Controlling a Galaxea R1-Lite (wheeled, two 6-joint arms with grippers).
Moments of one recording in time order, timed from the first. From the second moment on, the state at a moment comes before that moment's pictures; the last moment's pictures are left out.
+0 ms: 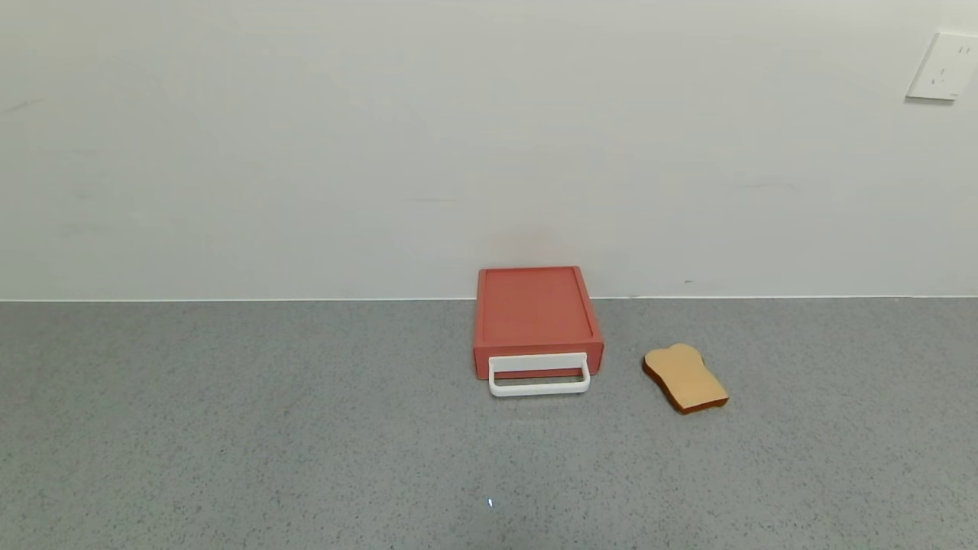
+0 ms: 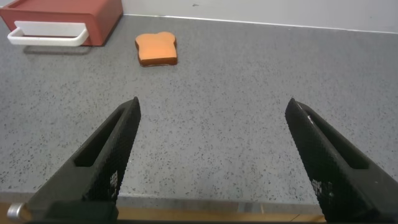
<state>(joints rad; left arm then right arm) 0.00 0.00 0.00 0.00 -0.03 0.01 0.00 0.00 0.00 0.00 0.01 -0.02</state>
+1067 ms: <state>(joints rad) 0.00 0.15 -0.33 0.14 -0.04 0.04 0.00 0.00 0.00 0.01 0.00 -0.02</state>
